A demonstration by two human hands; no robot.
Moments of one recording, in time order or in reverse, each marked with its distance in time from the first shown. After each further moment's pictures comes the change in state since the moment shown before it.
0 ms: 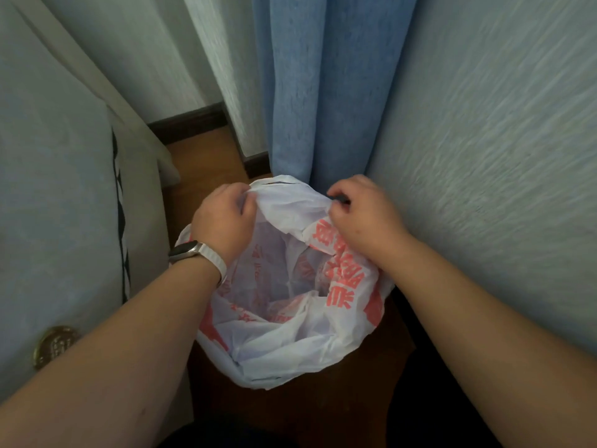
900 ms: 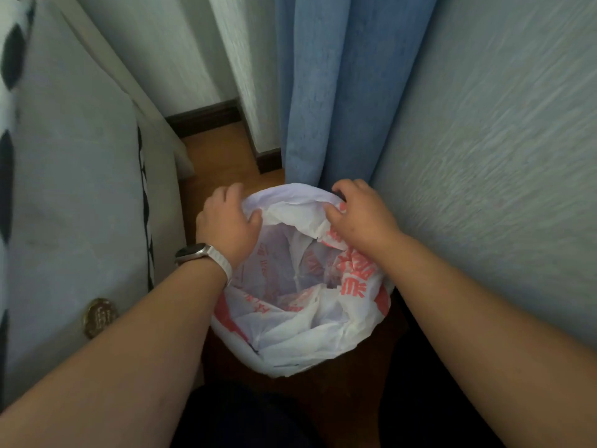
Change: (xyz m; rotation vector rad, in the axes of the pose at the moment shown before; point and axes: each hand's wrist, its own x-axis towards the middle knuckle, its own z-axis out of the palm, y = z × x) left_hand -0.018 -0.015 -0.014 0.184 -0.085 -0.075; right_hand 0.001 -0.005 0.014 -0.110 -0.161 0.067
